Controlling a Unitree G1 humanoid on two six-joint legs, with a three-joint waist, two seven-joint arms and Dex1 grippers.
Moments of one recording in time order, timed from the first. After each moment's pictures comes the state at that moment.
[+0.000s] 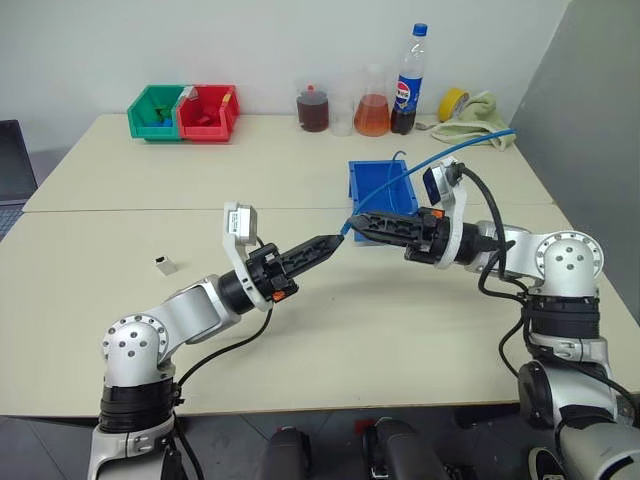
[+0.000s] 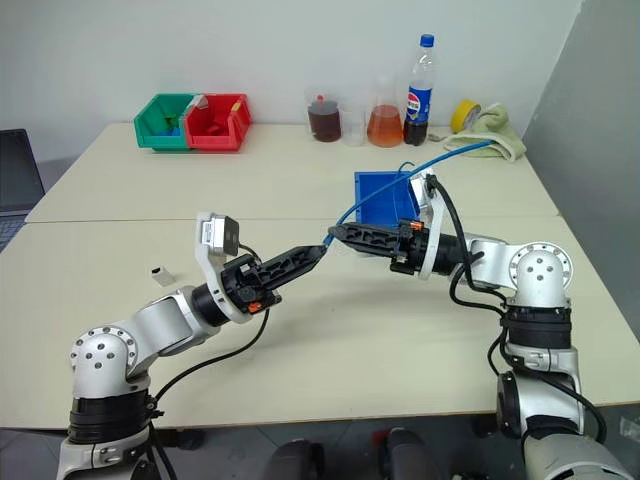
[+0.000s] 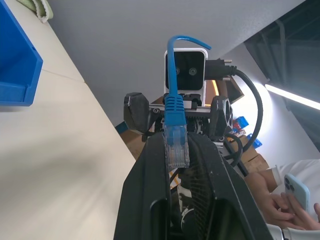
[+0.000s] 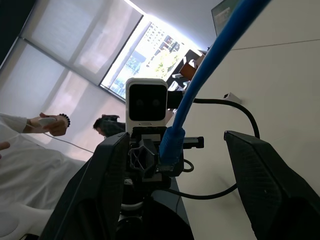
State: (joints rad) left arm -0.35 0.45 0.20 -0.24 -1.71 1.04 -0.20; right arm -0.80 -0.38 -0.19 0.09 1.39 1.36 0.41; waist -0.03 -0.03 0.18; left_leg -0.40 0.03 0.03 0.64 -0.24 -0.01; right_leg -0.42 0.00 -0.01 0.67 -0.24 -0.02
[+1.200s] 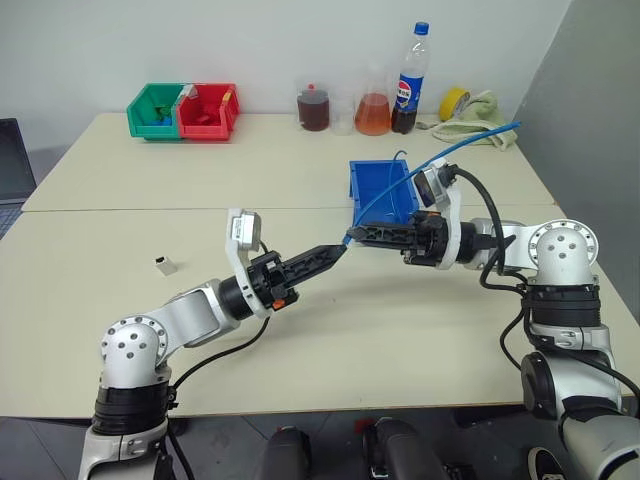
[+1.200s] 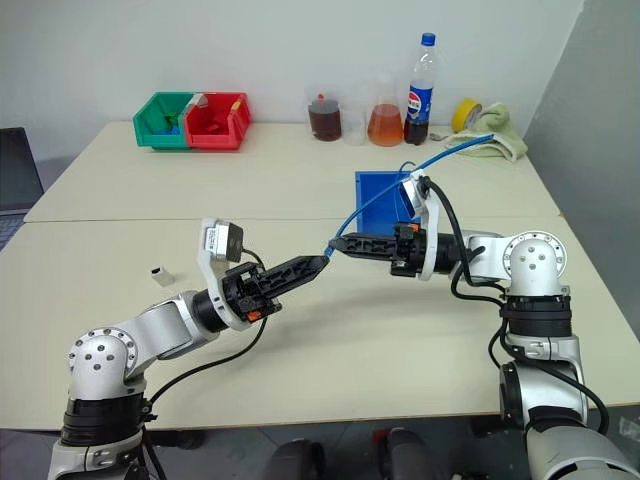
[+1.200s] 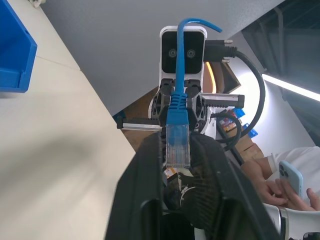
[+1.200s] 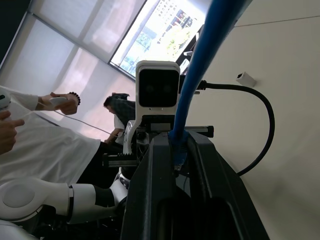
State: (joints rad) left arm -0.34 0.49 0.16 -0.25 -1.70 1.04 -0.26; right arm -0.84 -0.39 -0.14 0.13 1.26 1.41 0.59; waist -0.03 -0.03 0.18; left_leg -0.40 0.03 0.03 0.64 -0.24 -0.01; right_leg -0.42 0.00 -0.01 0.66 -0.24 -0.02
